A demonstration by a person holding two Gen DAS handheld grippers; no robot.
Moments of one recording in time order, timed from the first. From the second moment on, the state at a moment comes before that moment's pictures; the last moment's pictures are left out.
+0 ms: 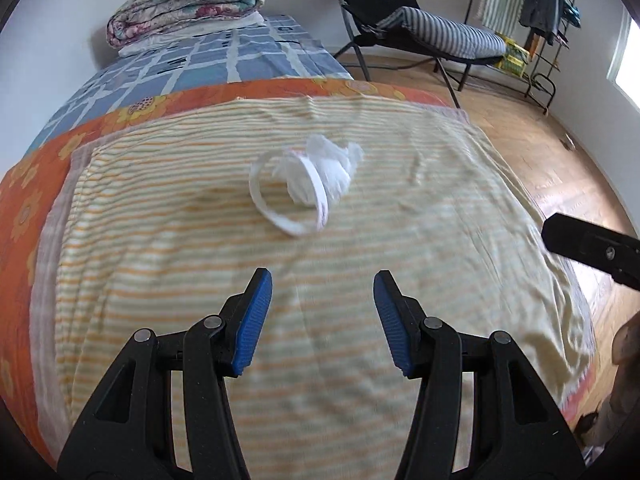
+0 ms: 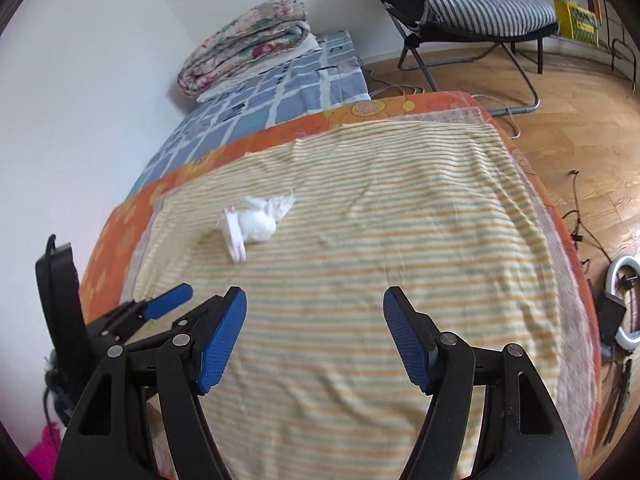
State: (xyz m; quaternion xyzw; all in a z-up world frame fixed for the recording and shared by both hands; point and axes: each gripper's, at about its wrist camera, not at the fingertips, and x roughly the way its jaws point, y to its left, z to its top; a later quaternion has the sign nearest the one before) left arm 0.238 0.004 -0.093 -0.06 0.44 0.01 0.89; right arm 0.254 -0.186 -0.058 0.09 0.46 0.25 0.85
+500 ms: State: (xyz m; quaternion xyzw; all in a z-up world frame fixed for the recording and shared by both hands) left arm 0.285 0.025 -0.123 -0.10 0.44 0.02 0.89; right arm 0.315 -0.142 -0.091 0.15 0.49 0.29 0.81
